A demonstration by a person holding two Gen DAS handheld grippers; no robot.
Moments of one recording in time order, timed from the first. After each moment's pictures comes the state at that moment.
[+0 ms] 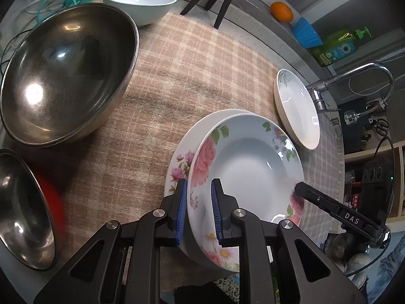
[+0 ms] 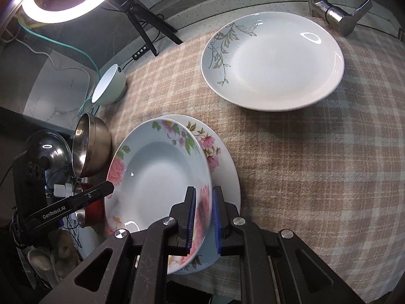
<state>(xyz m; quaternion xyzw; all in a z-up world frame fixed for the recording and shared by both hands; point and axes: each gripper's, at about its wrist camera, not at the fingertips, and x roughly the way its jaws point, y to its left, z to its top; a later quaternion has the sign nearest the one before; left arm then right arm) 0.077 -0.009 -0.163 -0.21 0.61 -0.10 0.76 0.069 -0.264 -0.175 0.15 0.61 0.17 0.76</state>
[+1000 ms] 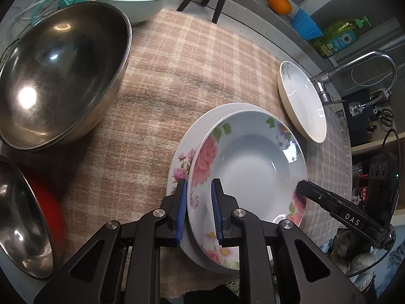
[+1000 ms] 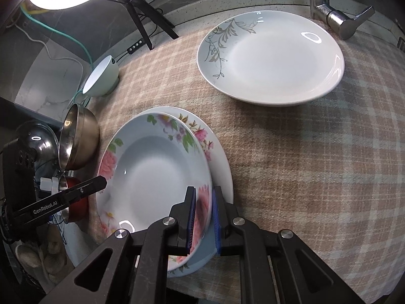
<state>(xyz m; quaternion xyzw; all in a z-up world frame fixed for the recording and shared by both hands) 0.079 -0.017 -0.171 -0.18 0.61 -0.10 0.76 0.065 -0.256 -0.183 0.11 0.61 0.15 0.77</state>
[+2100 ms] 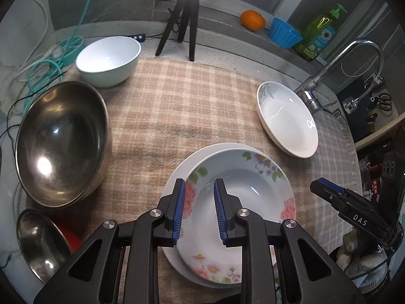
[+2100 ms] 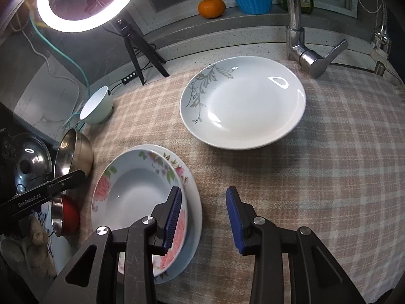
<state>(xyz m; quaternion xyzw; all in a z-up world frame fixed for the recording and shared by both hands) 0.099 -0.043 -0.124 -0.10 0.56 -0.11 0.82 0.066 -0.288 -0.144 0.09 0.53 0.11 0.83</state>
